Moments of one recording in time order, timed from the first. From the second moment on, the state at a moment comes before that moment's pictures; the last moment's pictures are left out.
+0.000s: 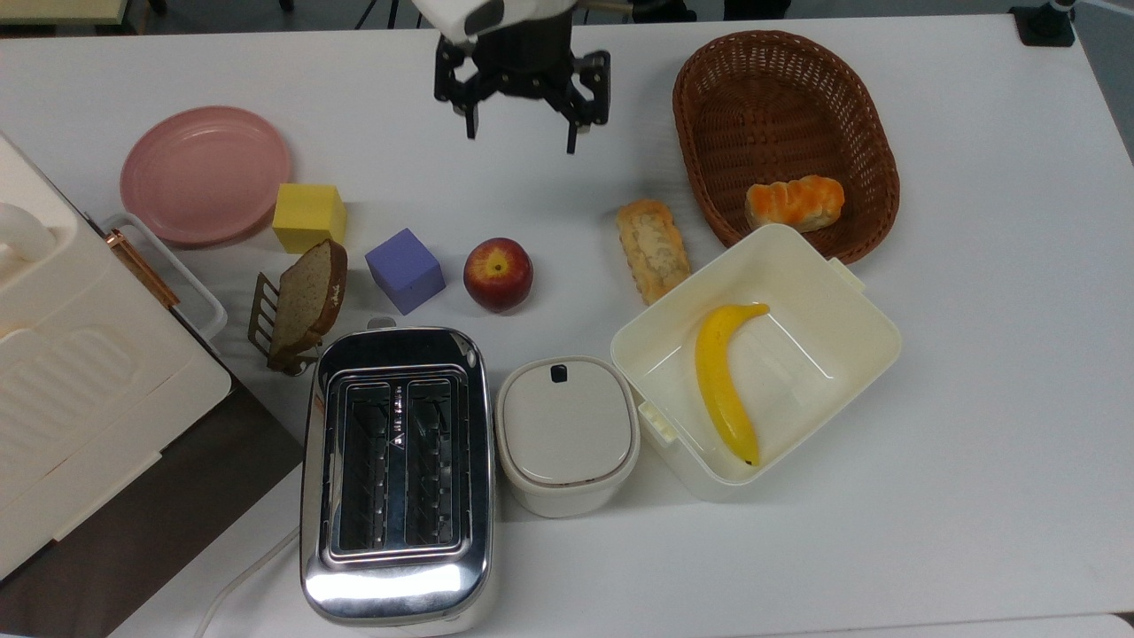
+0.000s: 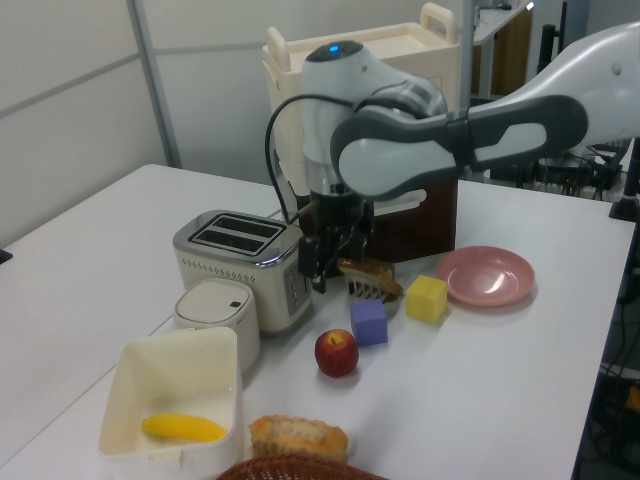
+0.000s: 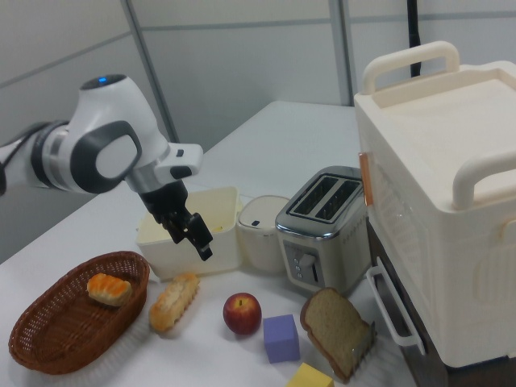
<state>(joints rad) 0.00 0.05 0.13 -1.79 -0.08 1.93 0.28</state>
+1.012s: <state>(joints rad) -0.03 0.21 0.13 -1.84 -0.14 2.10 0.28</state>
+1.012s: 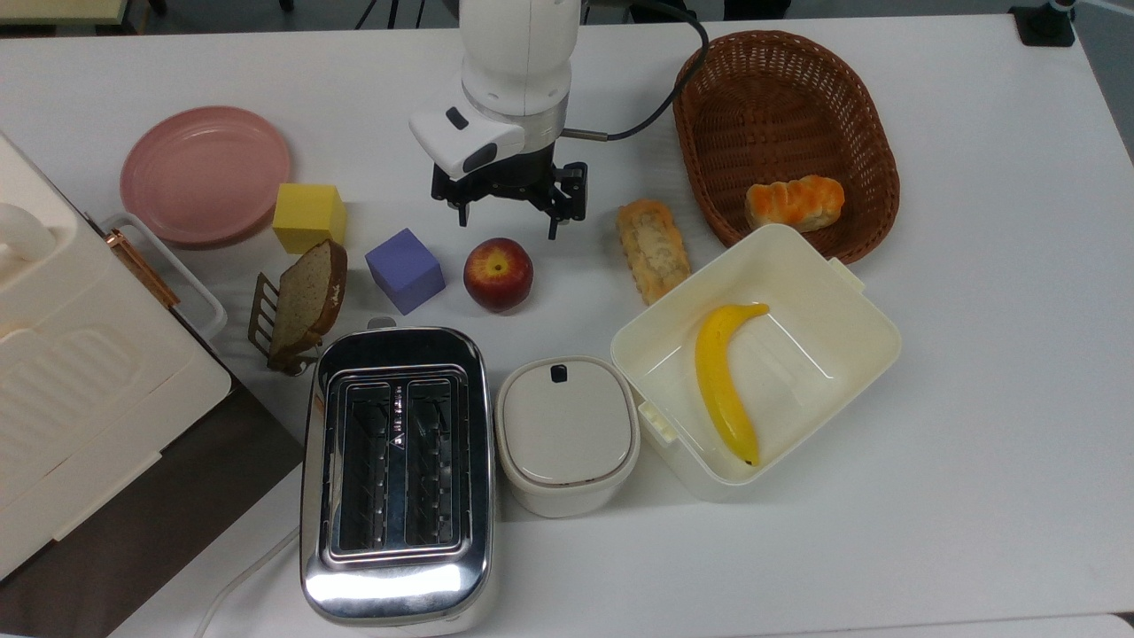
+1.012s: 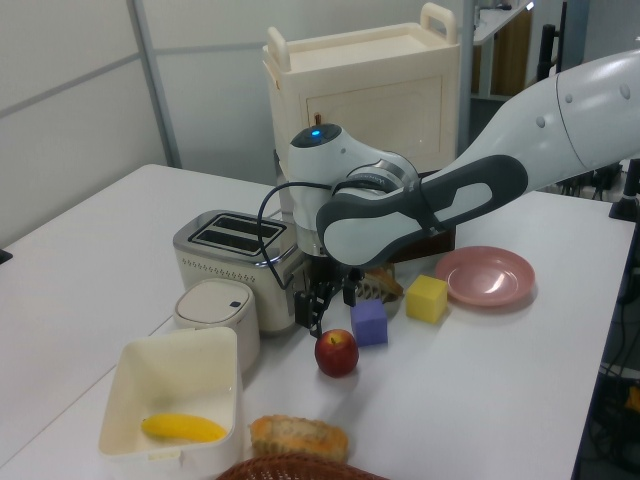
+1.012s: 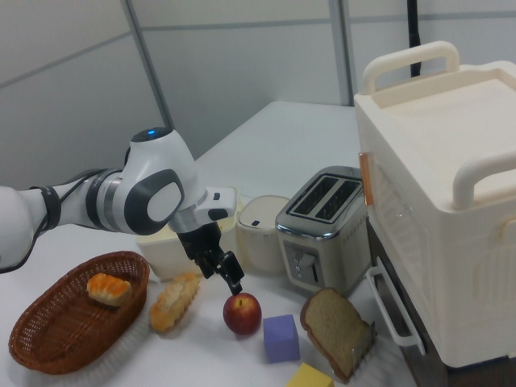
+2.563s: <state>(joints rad) -0.05 0.34 0.12 -1.87 -0.20 2.21 0.21</state>
